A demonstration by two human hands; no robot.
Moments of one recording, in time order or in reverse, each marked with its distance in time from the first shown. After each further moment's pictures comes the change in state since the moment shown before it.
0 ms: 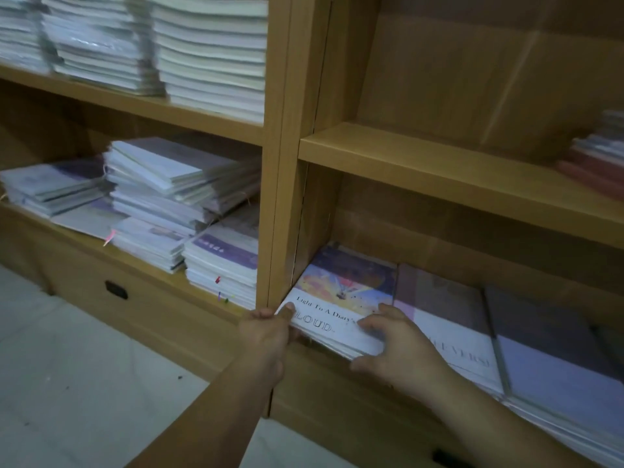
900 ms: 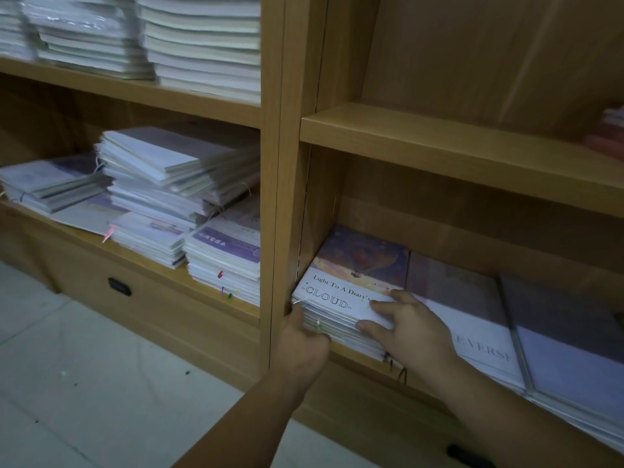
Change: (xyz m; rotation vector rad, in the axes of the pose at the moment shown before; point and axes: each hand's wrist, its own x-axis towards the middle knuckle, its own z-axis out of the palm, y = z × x) left_hand 0.001 -0.040 -0.002 0.671 -0.331 0.290; right_hand 0.039 0.024 0.019 -0.188 0.197 0.015
